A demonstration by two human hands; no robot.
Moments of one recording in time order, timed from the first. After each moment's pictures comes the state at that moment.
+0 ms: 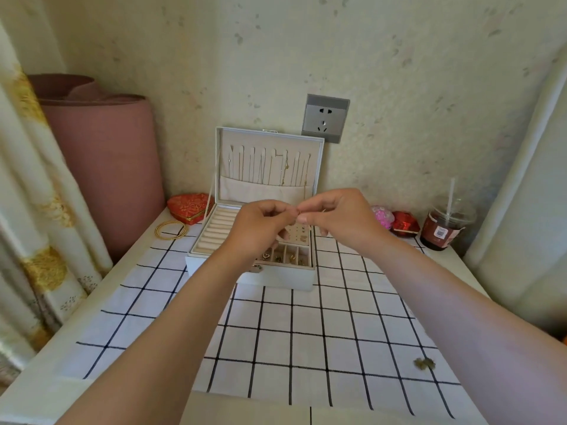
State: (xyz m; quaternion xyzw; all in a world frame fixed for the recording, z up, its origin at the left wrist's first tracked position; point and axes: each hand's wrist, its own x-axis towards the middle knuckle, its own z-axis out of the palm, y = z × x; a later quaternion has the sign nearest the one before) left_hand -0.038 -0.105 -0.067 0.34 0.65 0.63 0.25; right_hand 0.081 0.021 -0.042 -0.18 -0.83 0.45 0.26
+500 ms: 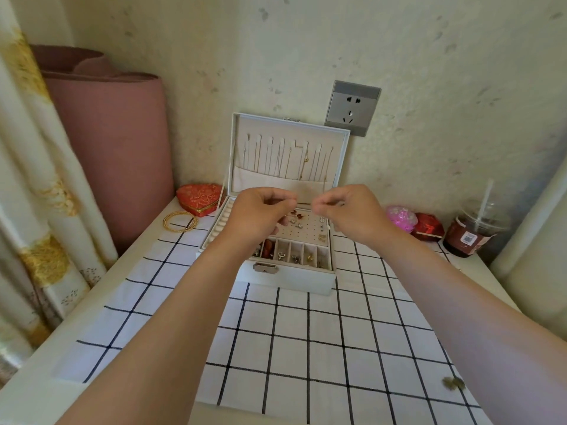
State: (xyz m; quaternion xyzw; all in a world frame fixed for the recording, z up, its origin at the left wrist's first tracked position) left_hand -0.075 -0.105 -0.074 0.30 0.67 0.64 0.23; right_hand 0.040 0.047 -0.064 -0.24 -0.87 0.36 0.24
